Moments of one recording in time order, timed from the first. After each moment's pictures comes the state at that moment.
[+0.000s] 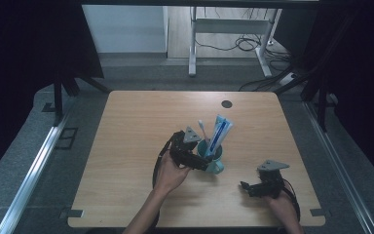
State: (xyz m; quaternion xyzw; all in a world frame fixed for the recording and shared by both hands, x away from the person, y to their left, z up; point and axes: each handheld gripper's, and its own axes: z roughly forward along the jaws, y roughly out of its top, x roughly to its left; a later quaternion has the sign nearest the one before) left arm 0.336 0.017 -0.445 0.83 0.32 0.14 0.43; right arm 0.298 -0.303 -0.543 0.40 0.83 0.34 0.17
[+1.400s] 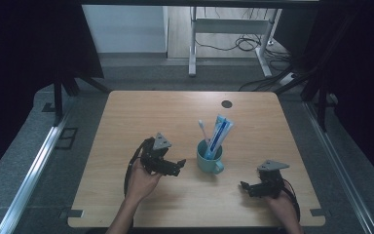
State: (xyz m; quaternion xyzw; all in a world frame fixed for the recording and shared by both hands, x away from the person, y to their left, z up) left arm 0.314 0.094 -0.454 0.83 0.36 0.16 0.40; right arm 0.298 -0.303 -0.543 0.40 0.83 0.34 0.17
